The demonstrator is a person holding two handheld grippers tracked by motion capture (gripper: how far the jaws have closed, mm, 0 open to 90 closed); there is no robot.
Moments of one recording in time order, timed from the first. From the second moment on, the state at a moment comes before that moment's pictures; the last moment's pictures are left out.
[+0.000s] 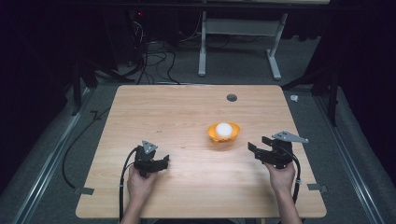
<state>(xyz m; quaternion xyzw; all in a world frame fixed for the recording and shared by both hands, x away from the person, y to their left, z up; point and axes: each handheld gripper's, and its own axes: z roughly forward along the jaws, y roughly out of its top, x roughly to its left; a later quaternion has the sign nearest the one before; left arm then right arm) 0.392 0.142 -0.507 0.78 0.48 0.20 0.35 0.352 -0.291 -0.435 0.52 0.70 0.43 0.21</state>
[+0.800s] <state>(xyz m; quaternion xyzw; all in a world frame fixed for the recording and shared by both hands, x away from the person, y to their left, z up) 0.392 0.142 -0.507 0.78 0.48 0.20 0.35 0.348 -0.277 -0.463 0.53 0.71 0.43 0.18</state>
